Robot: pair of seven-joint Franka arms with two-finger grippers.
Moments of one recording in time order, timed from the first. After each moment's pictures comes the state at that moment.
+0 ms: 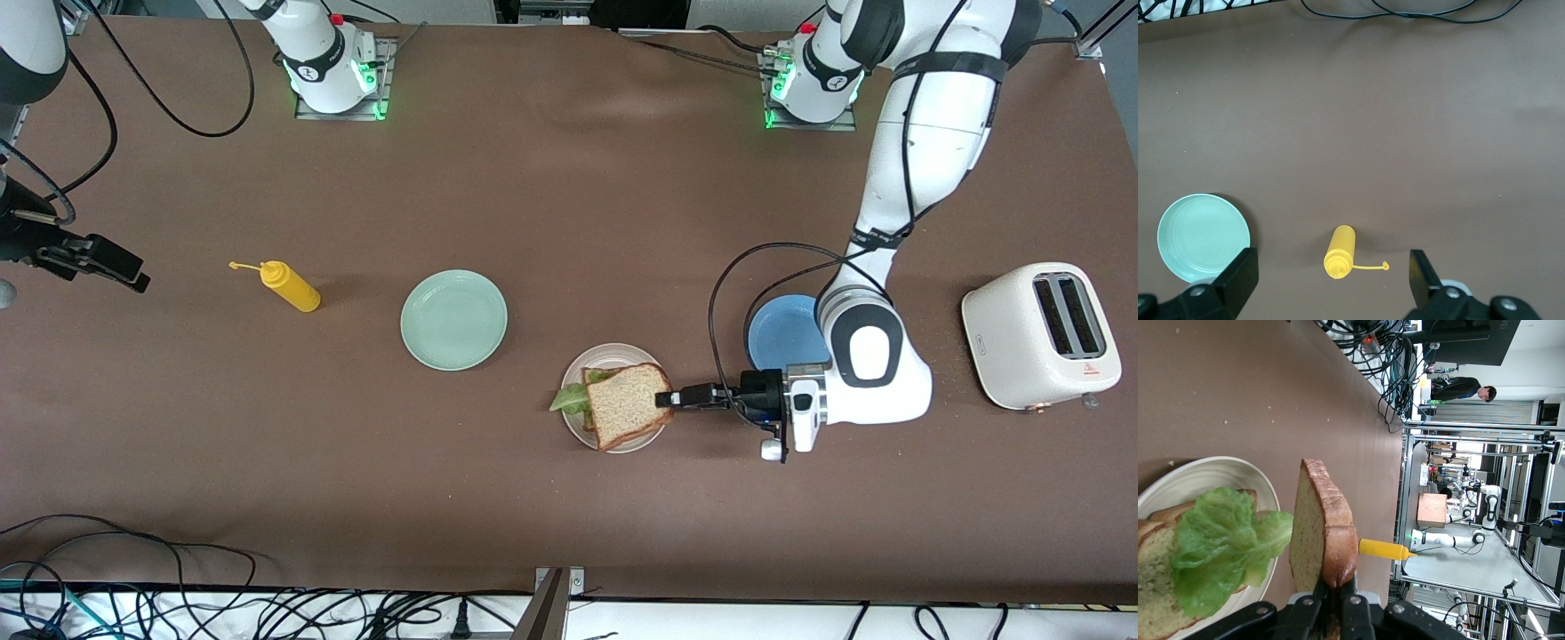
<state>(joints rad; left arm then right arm) -0.22 0.89 0.05 -1.36 -1.48 1.89 0.56 -0.05 0.11 0.01 -1.58 0.01 1.78 0.13</state>
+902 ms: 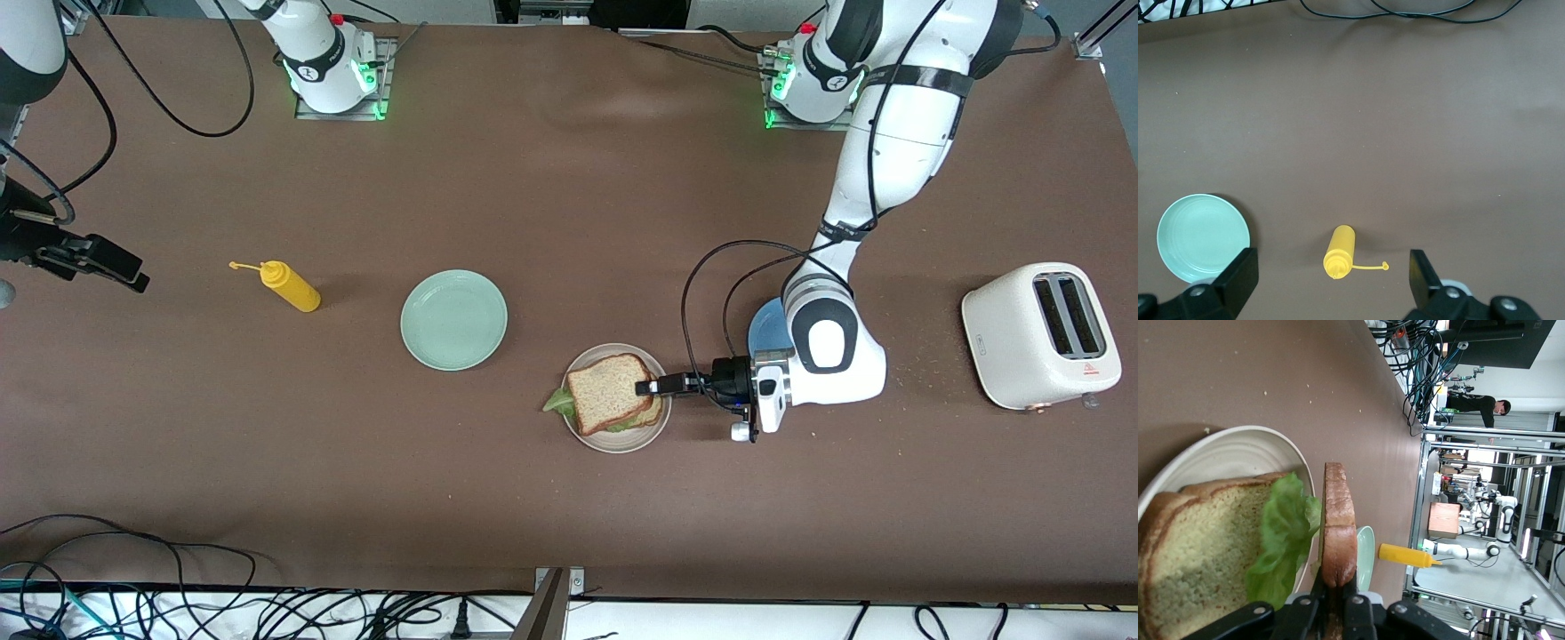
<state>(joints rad) -0.28 0.89 0.05 -1.46 -1.54 2.00 0.67 -0.05 0.11 0.01 -1.58 0.01 1.78 0.13</state>
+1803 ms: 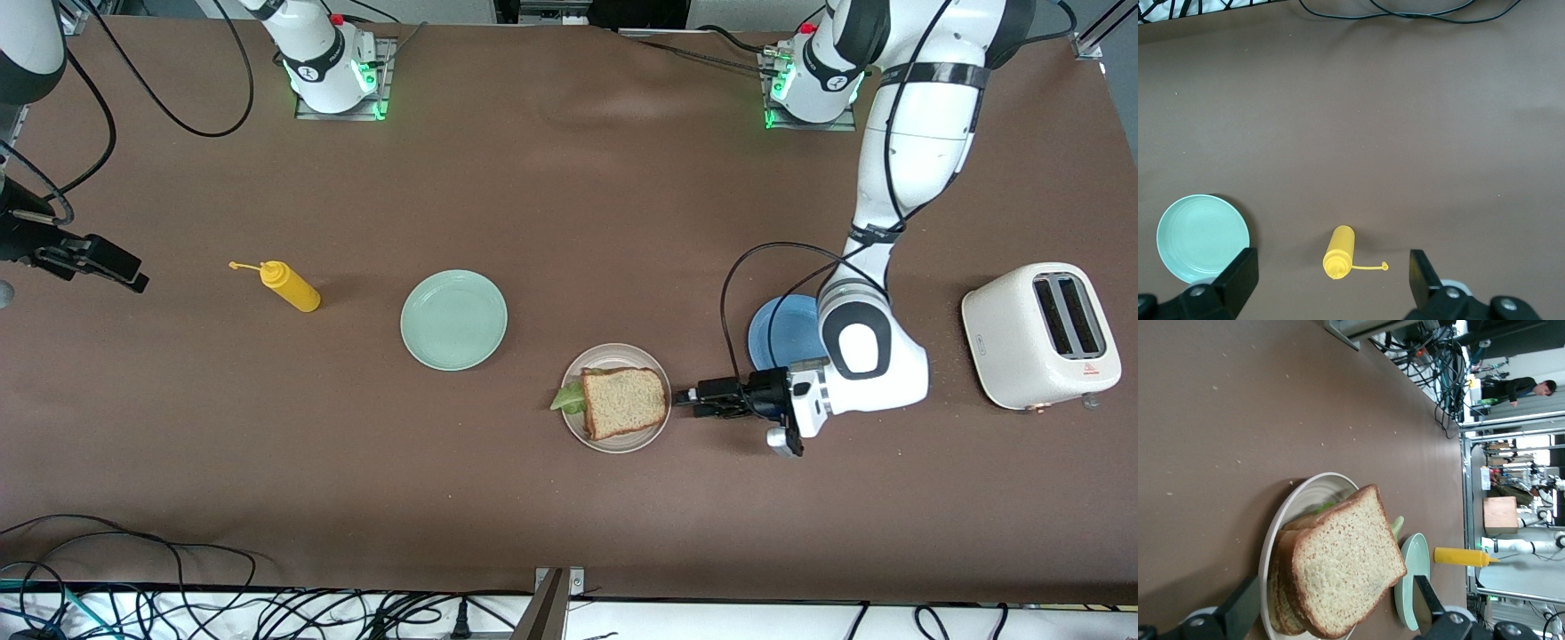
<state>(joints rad) -0.27 0.85 0.15 -1.45 -1.39 2.01 0.67 -0.05 0.11 0.01 -1.58 0.01 1.78 0.13</state>
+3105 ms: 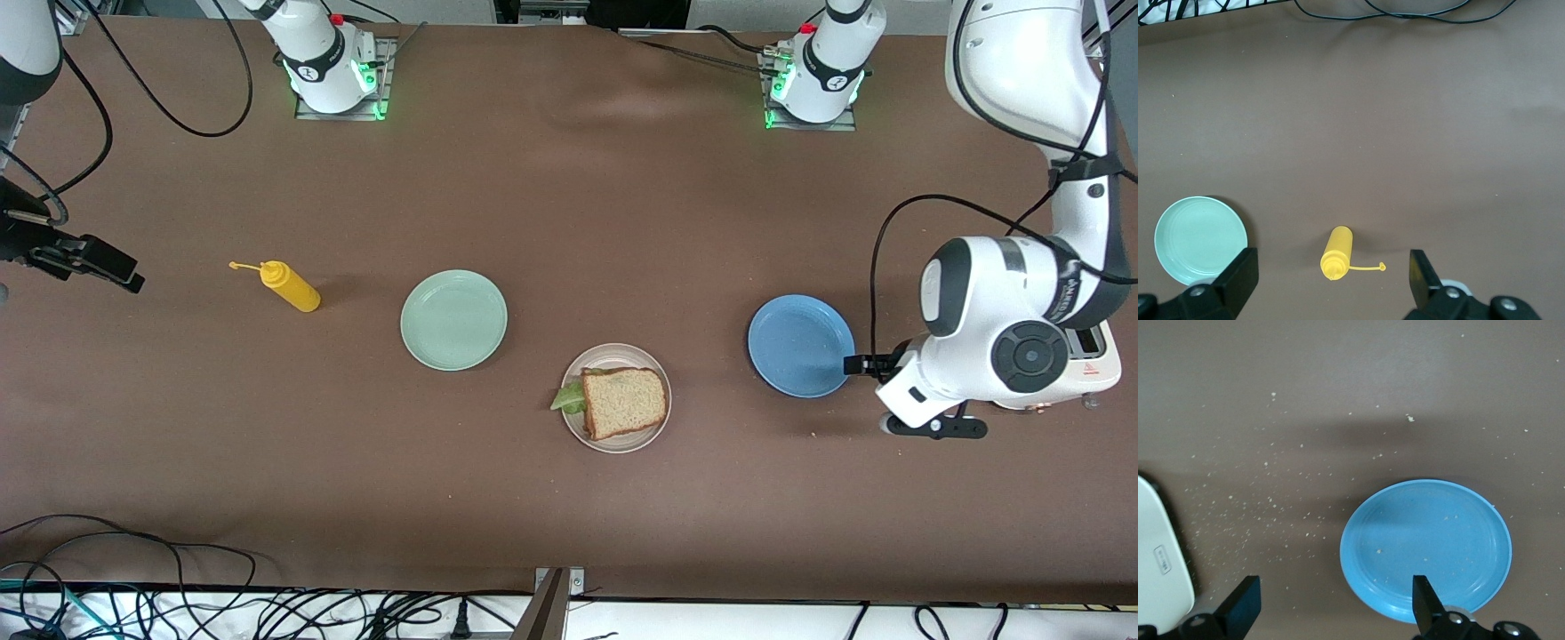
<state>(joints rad) -0.24 0.59 0.24 -1.42 -0.04 1.78 -0.01 -0.05 0.11 0.00 -1.58 0.00 1.78 0.13</state>
